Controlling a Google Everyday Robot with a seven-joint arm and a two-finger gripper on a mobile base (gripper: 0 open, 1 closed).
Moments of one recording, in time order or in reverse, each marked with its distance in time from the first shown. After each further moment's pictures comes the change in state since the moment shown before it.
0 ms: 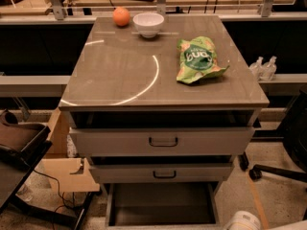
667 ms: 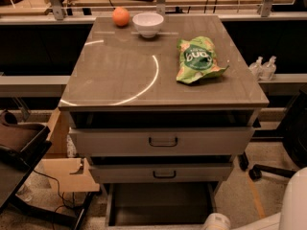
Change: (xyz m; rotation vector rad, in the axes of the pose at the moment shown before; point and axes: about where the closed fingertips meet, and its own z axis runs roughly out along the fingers) arm -0.054 -0.002 0.086 -0.064 -0.055 -0.063
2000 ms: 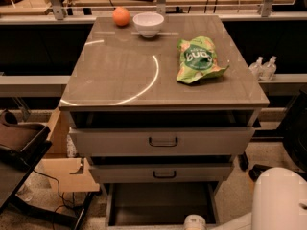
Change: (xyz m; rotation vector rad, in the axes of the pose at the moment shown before) arm -0.016 -0.034 0.081 0.014 0.107 -0.062
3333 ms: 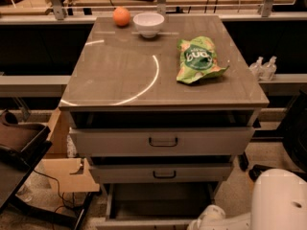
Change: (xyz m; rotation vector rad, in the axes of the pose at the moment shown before) arm 0.050 -0.060 0.011 0.102 -0.131 0.087
